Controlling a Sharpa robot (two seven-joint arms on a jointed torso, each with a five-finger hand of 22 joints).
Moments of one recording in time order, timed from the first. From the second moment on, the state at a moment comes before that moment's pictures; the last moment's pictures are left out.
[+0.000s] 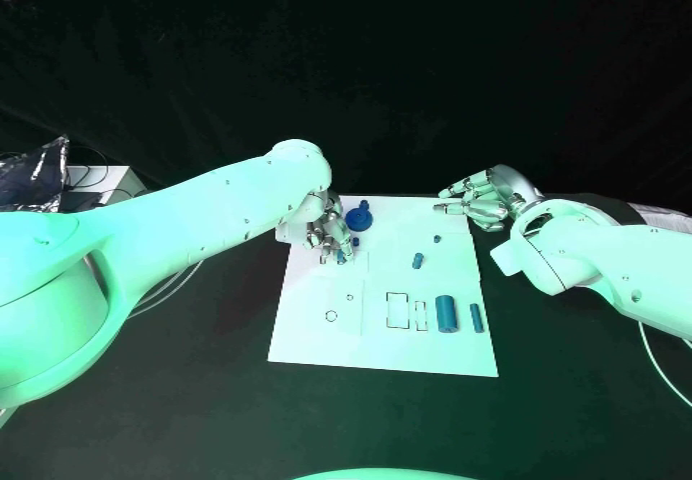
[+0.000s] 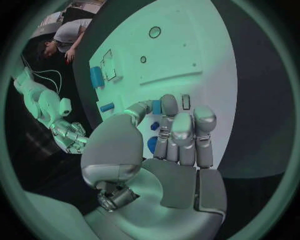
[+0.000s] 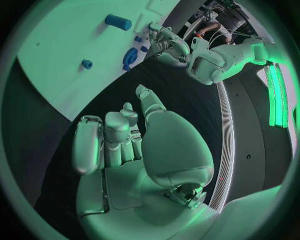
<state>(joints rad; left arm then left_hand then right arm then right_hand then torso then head) 1.39 -0.33 -0.01 0.92 -1.04 0.54 -0.64 1.09 -0.09 0.41 0.06 0.48 1.10 0.03 0.26 0.96 1.29 -0.05 0.74 0.59 1.42 -0.11 1.19 1.06 0.10 1.20 -0.08 1.14 1.20 1.33 -0.79 -0.10 1.42 -0.79 -0.54 -0.08 1.29 -0.04 -0.03 -0.06 0.42 1.06 0.12 0.08 0.19 1.16 0.02 1.00 1.15 1.43 -0.06 1.13 0.82 0.07 1.47 -0.07 1.29 1.31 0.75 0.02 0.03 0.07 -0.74</state>
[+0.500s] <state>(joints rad) 1.39 -0.34 -0.01 0.92 -1.04 0.55 -0.64 1.09 -0.09 0.41 0.06 0.48 1.10 0.03 0.26 0.96 1.29 -0.05 0.74 0.58 1.42 -0.11 1.19 1.06 0.10 1.20 -0.08 1.14 1.20 1.33 -0.79 -0.10 1.42 -0.79 -0.54 -0.08 1.29 -0.04 -0.03 -0.06 0.42 1.06 0.12 0.08 0.19 1.16 0.02 1.00 1.15 1.43 -0.06 1.13 0.82 0.07 1.47 -0.07 1.29 1.31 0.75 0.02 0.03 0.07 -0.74</state>
